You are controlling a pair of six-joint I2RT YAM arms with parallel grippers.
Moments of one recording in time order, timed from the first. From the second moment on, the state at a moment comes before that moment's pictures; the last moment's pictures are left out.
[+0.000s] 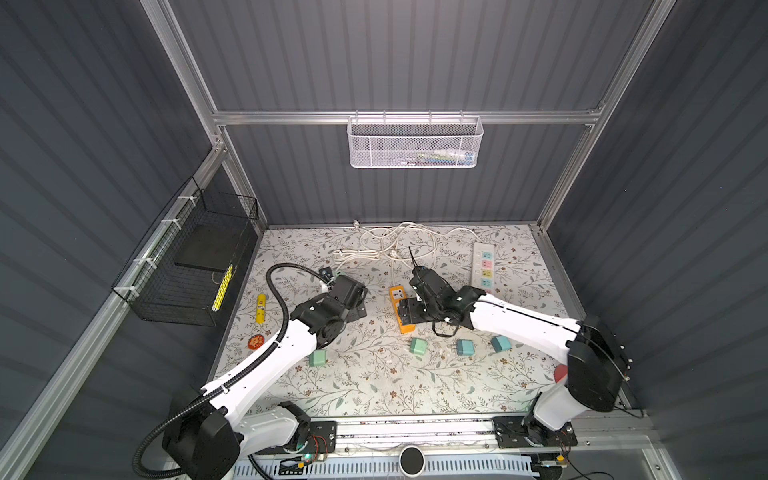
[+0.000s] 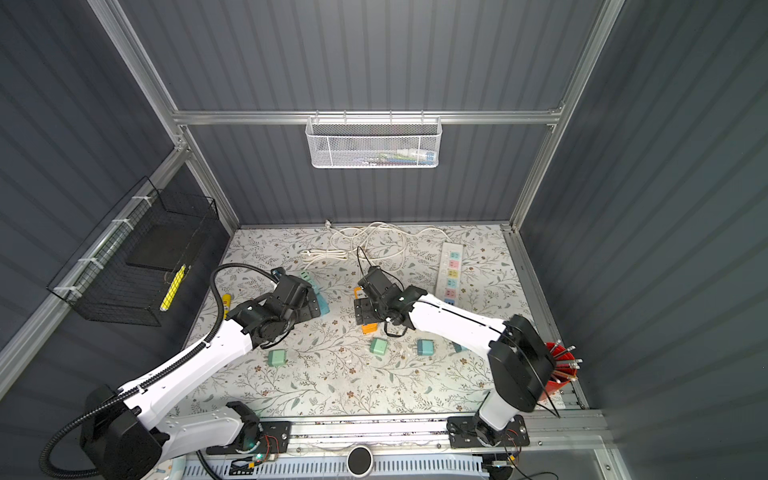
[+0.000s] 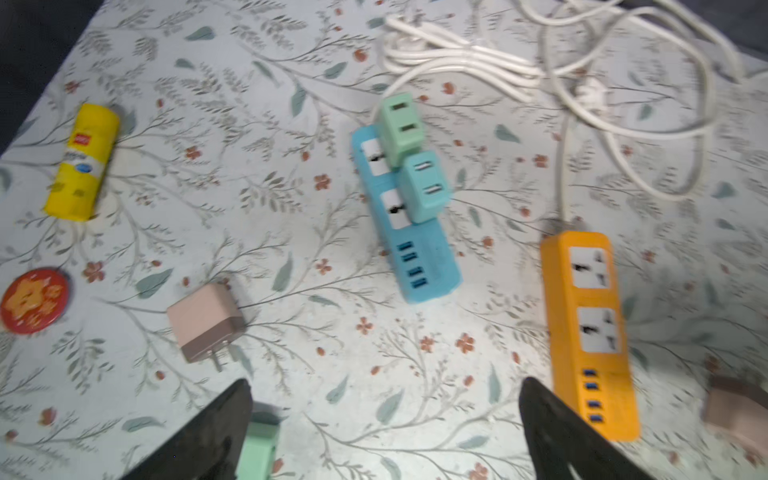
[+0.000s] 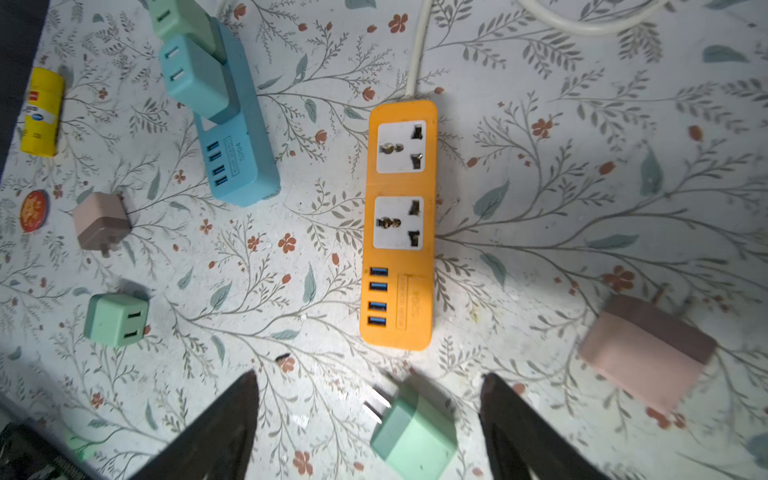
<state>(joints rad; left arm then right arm) -0.56 1.21 0.93 -0.75 -0.43 -0.77 0.85 1.56 1.16 -0.51 0.09 0.58</state>
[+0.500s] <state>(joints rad) -0.18 1.38 0.85 -0.75 -0.27 -0.98 0.85 1.35 1.02 -0.52 0.11 0.52</state>
